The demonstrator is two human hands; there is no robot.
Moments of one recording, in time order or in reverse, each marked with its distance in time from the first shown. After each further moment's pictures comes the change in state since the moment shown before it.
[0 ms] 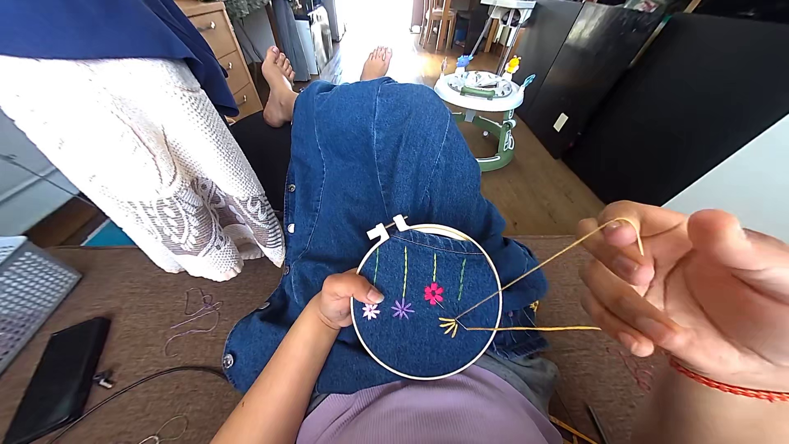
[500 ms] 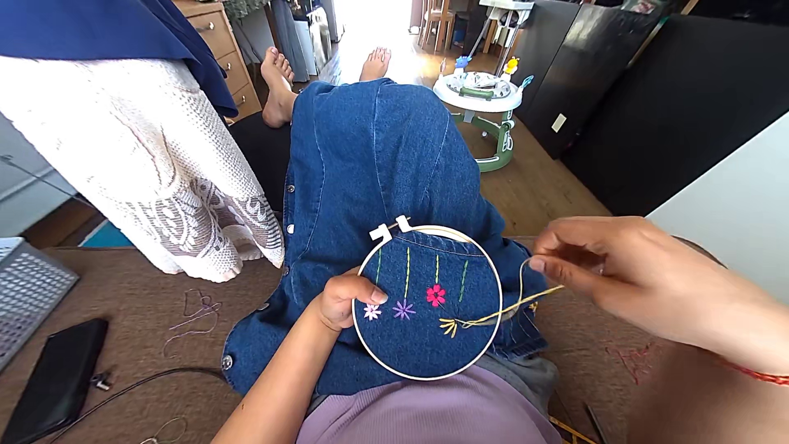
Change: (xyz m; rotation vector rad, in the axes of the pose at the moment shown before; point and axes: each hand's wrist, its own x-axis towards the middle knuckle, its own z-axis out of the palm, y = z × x) left_hand 0.003 0.000 0.003 0.058 0.026 0.004; right_hand 0.005 -0.005 -0.016 -1.815 0.138 0.023
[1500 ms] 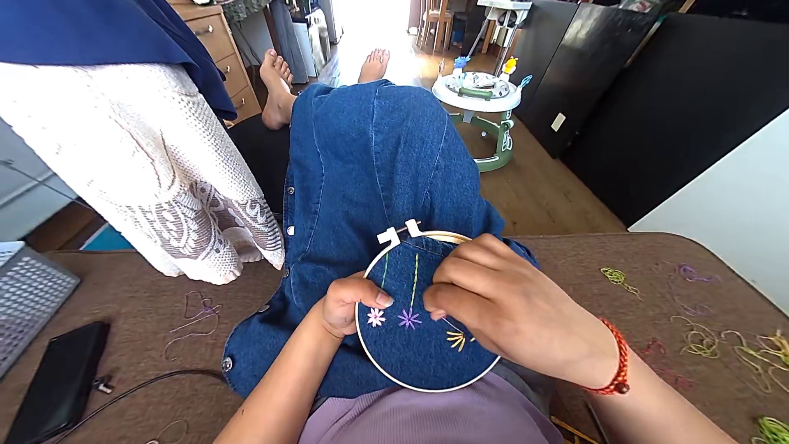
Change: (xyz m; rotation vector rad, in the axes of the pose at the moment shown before) left_hand 0.004 0.001 0.011 -0.060 -0.009 -0.039; right_hand 0.032 -0.059 0.066 -0.105 0.214 -0.562
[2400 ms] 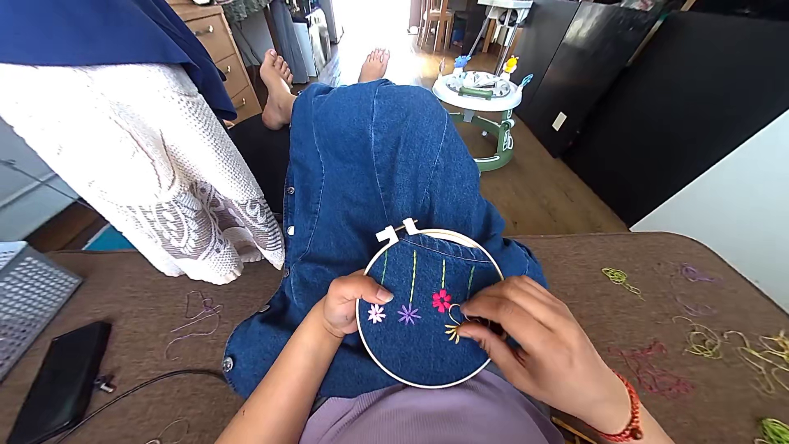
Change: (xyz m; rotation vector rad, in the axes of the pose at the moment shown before) left_hand -0.002 -0.002 0.000 0.007 0.079 -0.001; right_hand -0.067 -0.017 0.021 0.120 0.178 0.325
